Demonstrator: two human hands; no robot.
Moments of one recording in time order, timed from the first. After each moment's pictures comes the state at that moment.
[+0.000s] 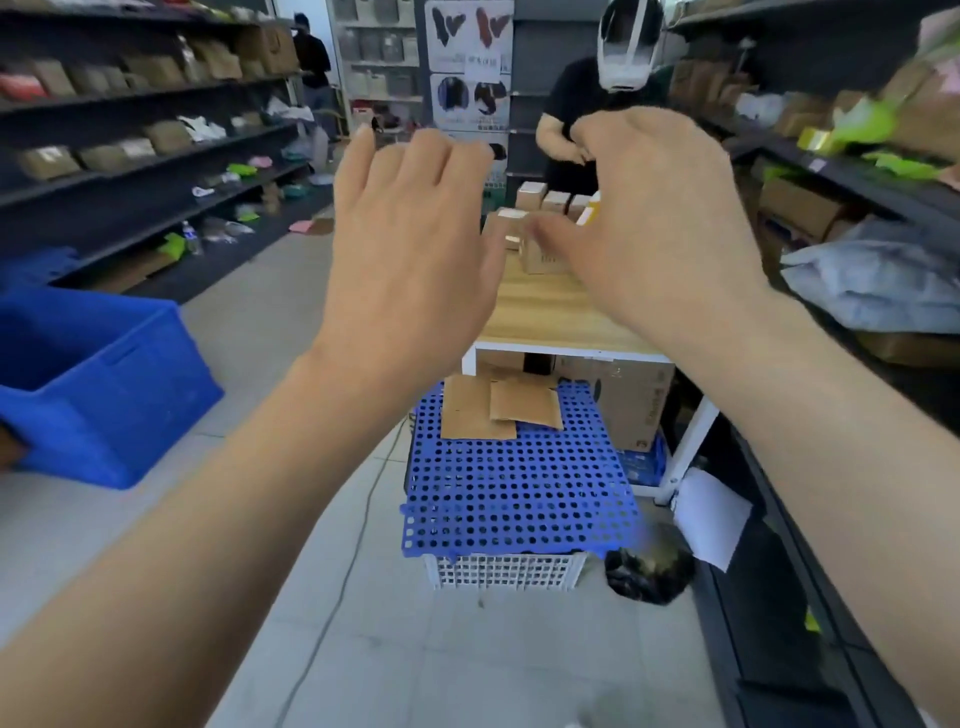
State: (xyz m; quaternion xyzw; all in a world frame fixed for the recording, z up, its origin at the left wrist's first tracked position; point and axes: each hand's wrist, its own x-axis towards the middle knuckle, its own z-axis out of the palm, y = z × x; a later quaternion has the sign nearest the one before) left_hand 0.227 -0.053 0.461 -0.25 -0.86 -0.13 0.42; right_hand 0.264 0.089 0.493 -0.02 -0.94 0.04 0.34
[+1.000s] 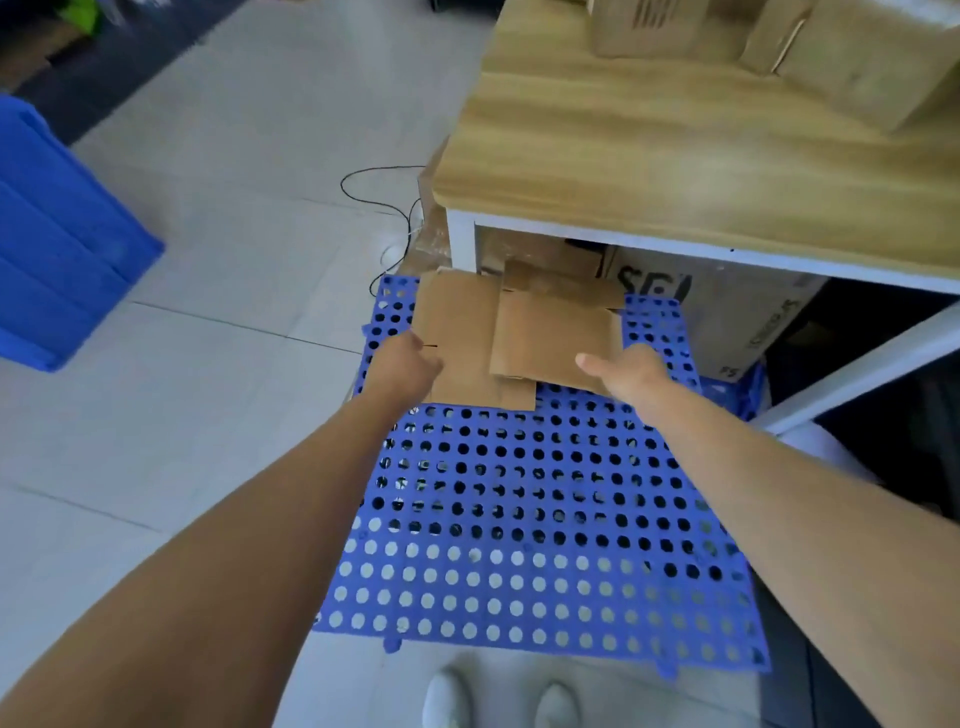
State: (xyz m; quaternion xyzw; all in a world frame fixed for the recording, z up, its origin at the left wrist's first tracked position) left_hand -0.177 0.064 -0.001 0.08 -0.93 -0.30 -0.21; right_hand -0.139 0.296 -0.004 -0.36 -0.83 0.38 -0.18
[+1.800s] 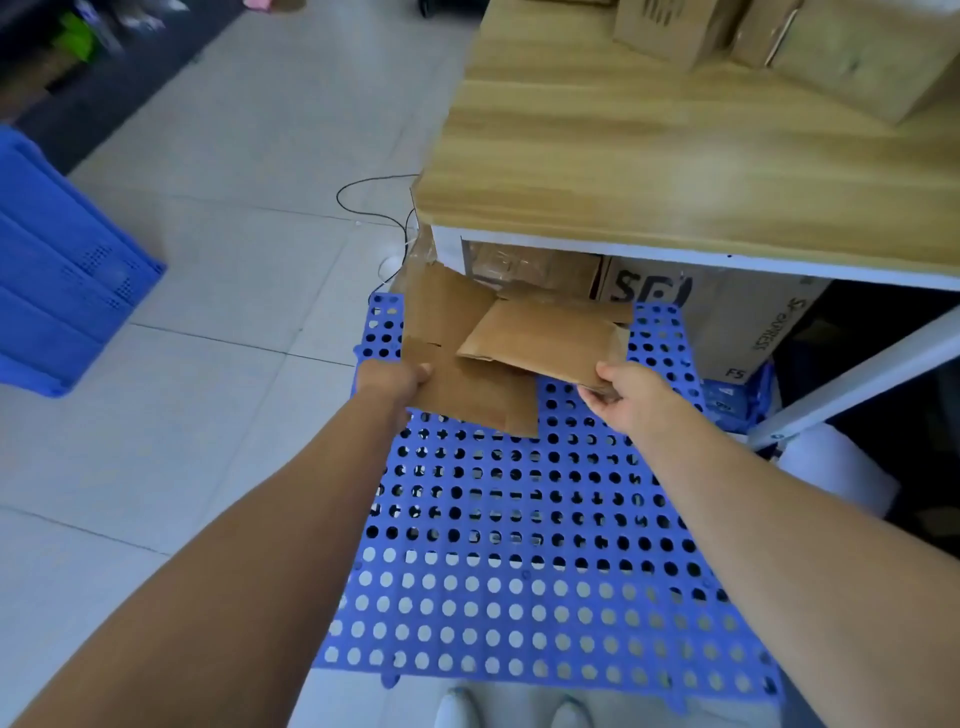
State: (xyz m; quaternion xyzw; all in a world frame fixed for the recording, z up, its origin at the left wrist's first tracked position) left_hand -0.207 0.075 -0.020 0.35 -0.73 -0.56 -0.20; right_hand -0.160 0.303 -0.026 -0.52 -0.38 0.76 -0.05
